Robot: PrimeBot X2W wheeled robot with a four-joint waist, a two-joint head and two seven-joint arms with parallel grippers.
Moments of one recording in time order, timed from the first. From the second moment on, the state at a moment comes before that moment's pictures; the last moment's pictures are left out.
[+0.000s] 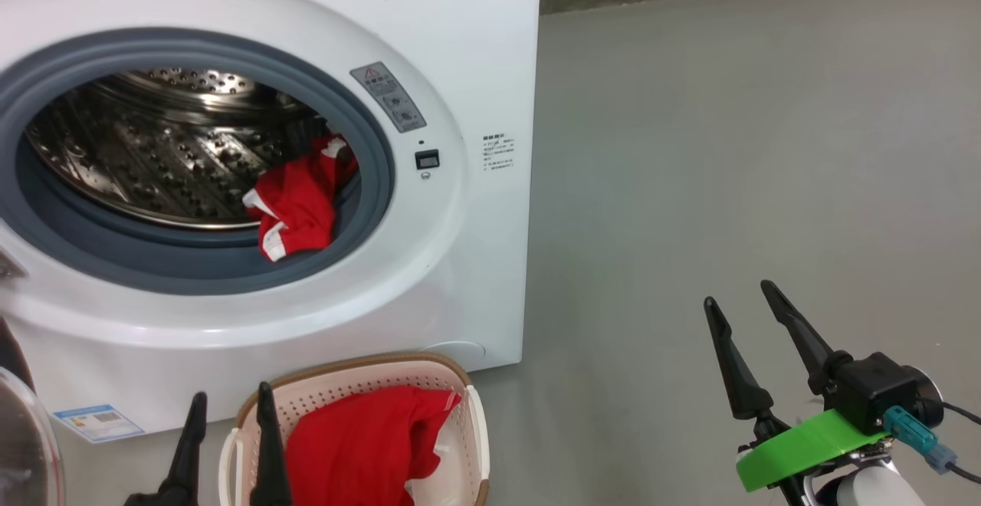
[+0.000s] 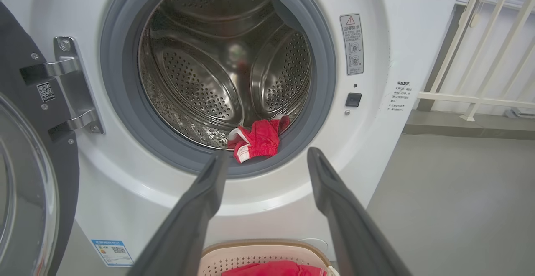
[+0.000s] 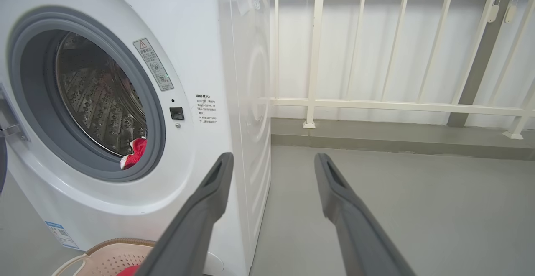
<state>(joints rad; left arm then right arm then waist) 0.05 0.05 -0.04 0.08 -0.22 0.13 -0.25 -0.09 -0.10 0.08 0.21 0.24 0.13 -0.26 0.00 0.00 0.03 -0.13</state>
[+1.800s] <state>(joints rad) -0.20 0.05 -0.08 0.16 -0.26 0.19 -0.23 -0.12 -0.12 0.08 0.13 0.23 0.13 -0.26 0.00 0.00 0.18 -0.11</state>
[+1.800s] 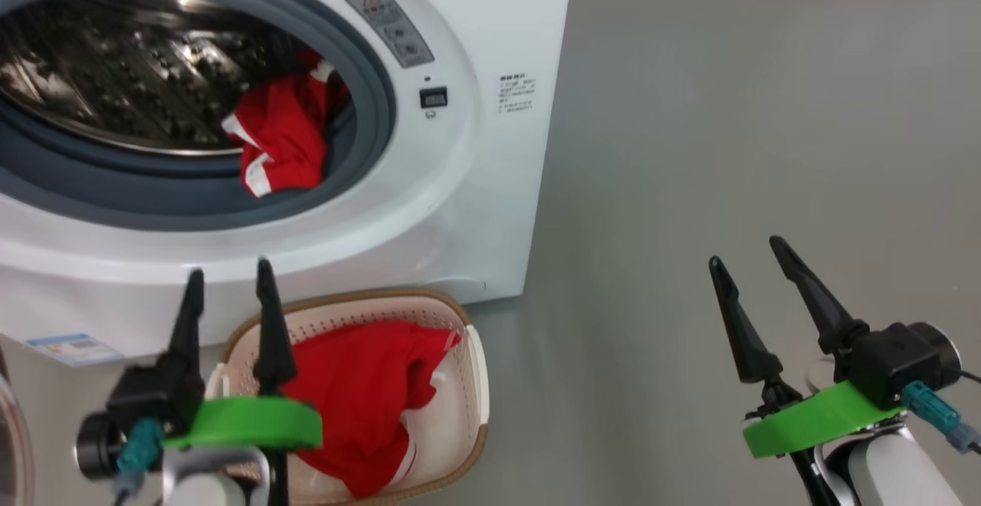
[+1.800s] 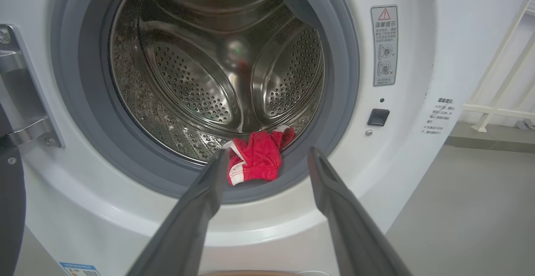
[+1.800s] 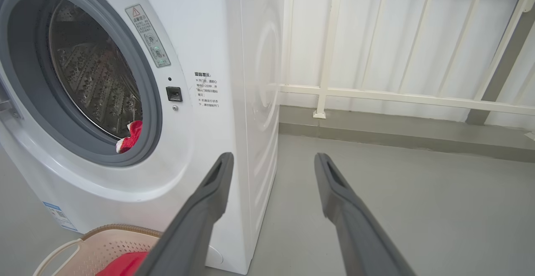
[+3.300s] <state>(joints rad) -1.18 0.13 0.04 0.98 -0.51 0.05 0.11 -0.30 -0.14 0.08 0.17 0.25 0.13 -0.26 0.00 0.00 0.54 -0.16</state>
